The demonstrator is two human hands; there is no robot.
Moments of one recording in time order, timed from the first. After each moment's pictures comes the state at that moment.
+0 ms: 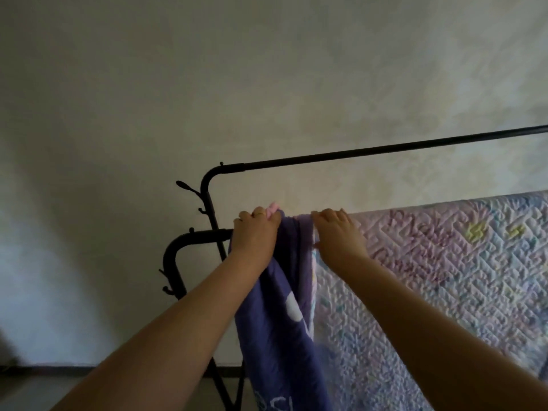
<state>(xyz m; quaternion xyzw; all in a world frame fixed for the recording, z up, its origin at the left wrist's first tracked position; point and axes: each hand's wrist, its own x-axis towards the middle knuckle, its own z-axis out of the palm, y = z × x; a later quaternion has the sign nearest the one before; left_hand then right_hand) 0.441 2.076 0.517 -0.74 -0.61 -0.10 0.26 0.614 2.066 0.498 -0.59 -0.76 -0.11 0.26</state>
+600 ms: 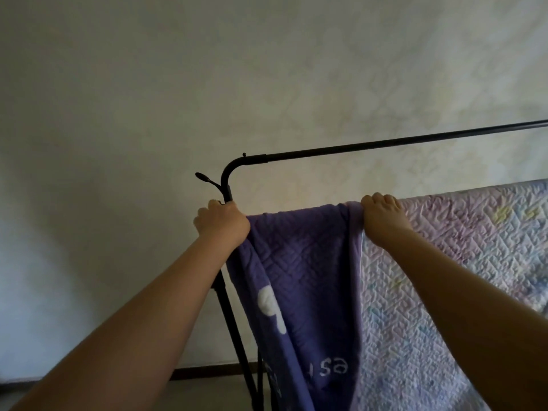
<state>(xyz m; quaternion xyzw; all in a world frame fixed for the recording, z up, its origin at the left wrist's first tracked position) 0.292 2.085 0.548 -0.65 -0.74 -0.13 0.05 0.588 2.072 0.505 -0.73 -0.65 -0.16 0.17</state>
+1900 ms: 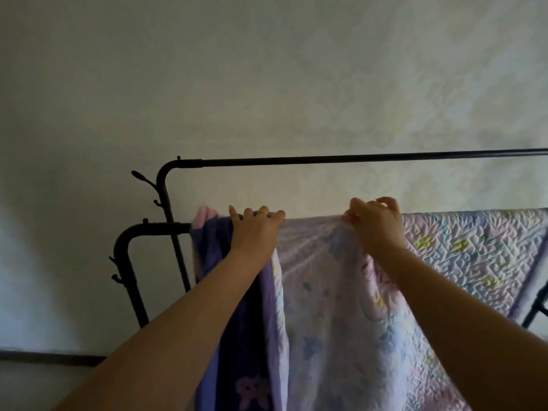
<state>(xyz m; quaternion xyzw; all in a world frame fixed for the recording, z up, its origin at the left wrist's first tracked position) 0.577 2.059 0.518 -0.75 -0.61 -0.16 0.19 0.814 2.067 0.520 -0.62 -0.69 -0.18 0.32</state>
